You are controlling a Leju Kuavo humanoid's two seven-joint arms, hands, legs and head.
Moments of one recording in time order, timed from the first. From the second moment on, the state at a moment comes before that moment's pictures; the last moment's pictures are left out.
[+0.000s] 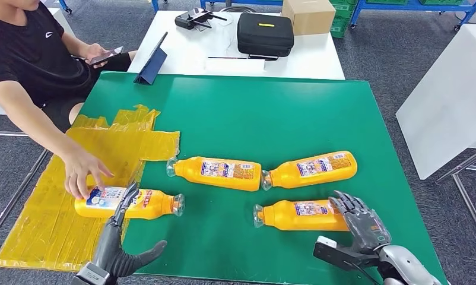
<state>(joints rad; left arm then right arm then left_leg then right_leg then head) 0.29 -0.05 -0.09 -1.67 -0.41 0.01 -0.70 0.11 -0.45 0.30 -1.50 0.97 -0.03 -0.13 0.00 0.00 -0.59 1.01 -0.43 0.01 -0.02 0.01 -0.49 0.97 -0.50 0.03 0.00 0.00</state>
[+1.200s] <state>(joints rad) 0.27 -0.17 -0.09 -1.65 0.14 -0.40 -0.53 0.02 -0.39 0.46 -1.34 0.73 -0.11 -0.16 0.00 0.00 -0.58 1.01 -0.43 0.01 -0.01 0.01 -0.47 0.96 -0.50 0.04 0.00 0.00</state>
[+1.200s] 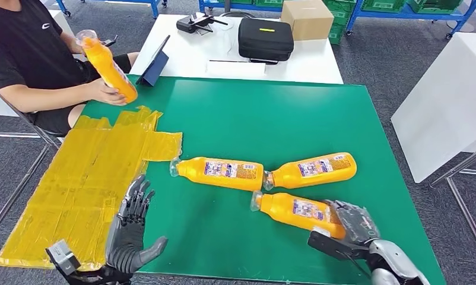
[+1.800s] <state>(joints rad) 0.26 -0.33 -0.10 -1.57 0.30 -0.44 -0.42 0.09 0.12 0.47 -1.51 0.50 -0.01 -0.35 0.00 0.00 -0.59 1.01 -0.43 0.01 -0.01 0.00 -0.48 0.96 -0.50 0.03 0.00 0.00</state>
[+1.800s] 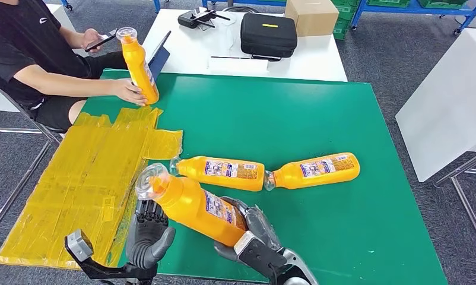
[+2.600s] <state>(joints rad) 0.21 -0.29 -0.23 -1.51 0.17 -0.42 -0.50 0.06 0.16 0.49 -1.45 0.51 0.02 -0.34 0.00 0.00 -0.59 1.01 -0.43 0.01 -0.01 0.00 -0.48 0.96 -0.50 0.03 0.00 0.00</state>
